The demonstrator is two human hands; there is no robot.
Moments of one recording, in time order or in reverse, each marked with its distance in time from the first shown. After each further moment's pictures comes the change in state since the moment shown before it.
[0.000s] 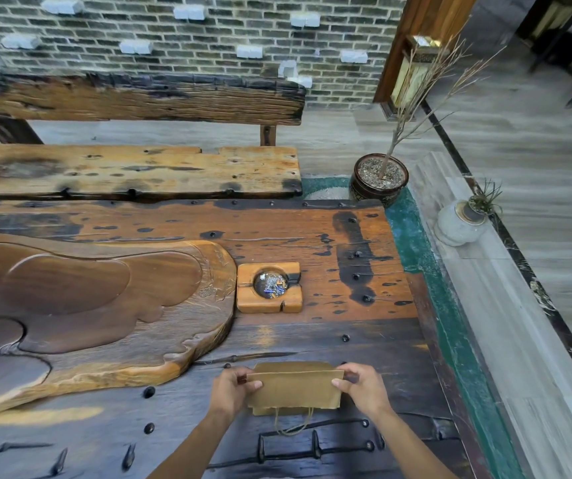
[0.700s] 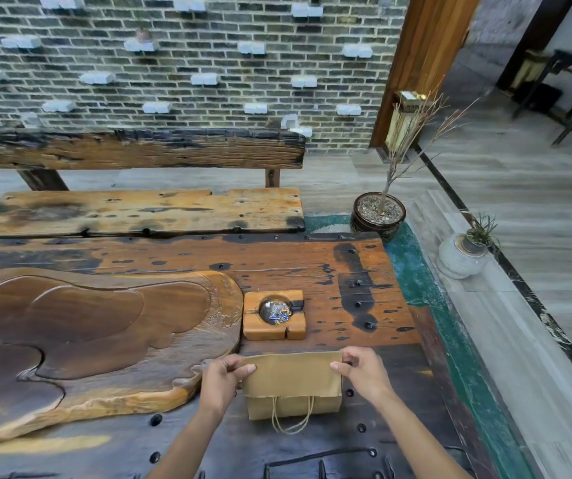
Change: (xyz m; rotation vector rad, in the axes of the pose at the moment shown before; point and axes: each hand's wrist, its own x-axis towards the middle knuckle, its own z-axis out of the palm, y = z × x) left_hand -0.020 0.062 -0.043 -0.162 0.066 0.230; right_hand -0.019 -0.078 -0.041 0.023 0.130 -0.202
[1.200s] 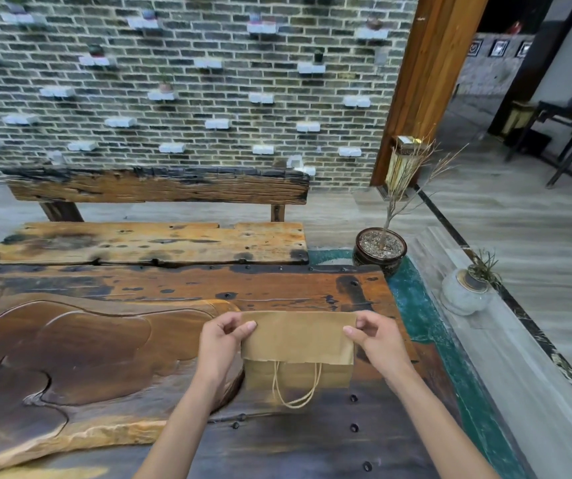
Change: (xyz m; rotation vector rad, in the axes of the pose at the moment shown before) left_hand -0.024 0.140 -0.021 -0.211 0.130 0.330; right_hand -0.018 -0.104 -0.072 0.230 0.177 -0.203
